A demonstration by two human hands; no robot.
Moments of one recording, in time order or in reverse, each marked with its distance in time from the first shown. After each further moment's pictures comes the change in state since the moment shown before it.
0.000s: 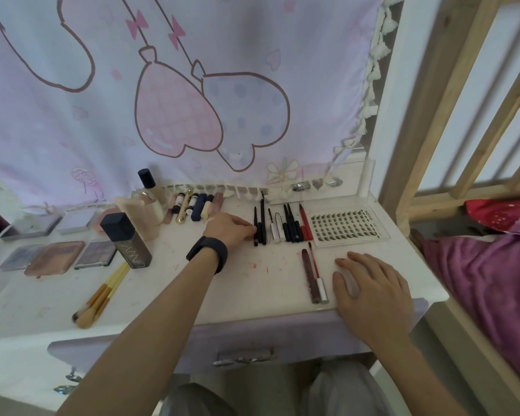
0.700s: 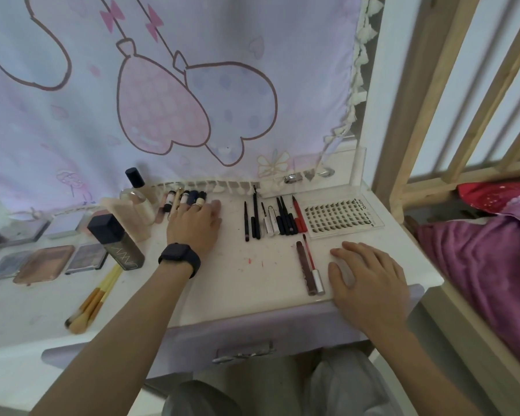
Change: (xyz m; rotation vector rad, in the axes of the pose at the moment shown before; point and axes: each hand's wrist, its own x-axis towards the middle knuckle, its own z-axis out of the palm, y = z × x) left_hand 0.026 -0.047 -0.023 0.896 0.297 0.325; right_hand -0.001 -0.001 0.000 0.000 -0.038 0.049
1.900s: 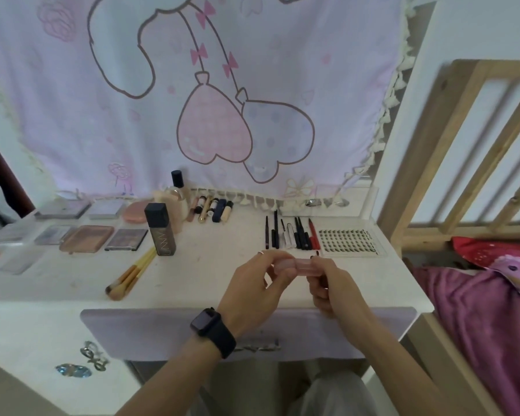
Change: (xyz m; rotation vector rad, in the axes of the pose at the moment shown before) left_hand -0.152 0.060 -0.070 -0.980 0.029 0.182; right_hand 0.010 -0.111 -0.083 0.986 -0.625 0.481
